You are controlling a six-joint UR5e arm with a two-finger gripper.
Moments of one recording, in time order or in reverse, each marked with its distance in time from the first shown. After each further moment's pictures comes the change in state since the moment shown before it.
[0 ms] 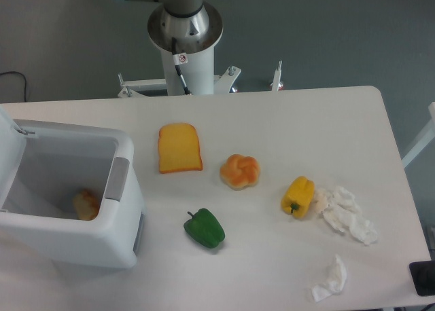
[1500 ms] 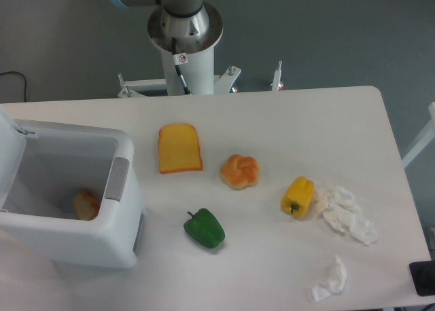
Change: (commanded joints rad) arm 0.097 0.081 0.009 -0.014 -0.071 -0.009
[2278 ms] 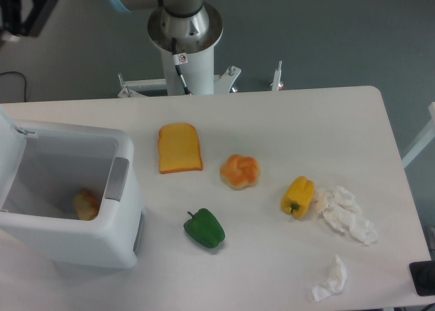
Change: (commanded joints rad) arm 0.143 0.094 -0.011 -0.002 0.003 0.000
